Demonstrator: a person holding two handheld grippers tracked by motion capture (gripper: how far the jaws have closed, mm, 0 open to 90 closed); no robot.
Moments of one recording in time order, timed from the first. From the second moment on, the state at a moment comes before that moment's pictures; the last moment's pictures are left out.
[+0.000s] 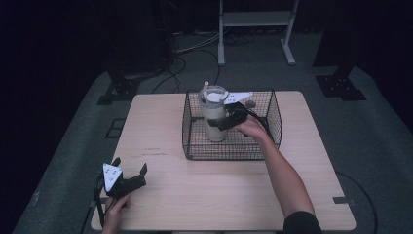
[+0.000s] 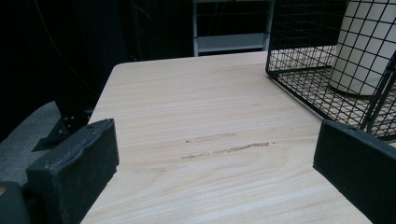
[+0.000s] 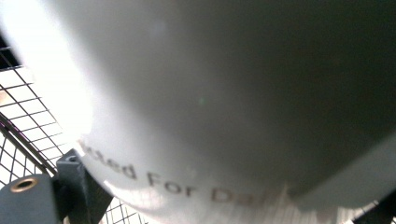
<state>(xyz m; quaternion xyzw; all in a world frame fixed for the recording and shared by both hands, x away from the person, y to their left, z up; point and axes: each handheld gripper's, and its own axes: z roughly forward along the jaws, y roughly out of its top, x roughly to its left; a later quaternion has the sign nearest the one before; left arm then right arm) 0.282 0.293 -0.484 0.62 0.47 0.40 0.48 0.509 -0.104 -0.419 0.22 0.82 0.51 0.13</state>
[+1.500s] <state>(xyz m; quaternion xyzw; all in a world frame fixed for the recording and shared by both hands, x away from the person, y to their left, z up) 0.282 0.292 -0.484 0.63 0.47 0.41 0.47 0.489 -0.136 -0.404 0.24 0.83 0.47 0.15</state>
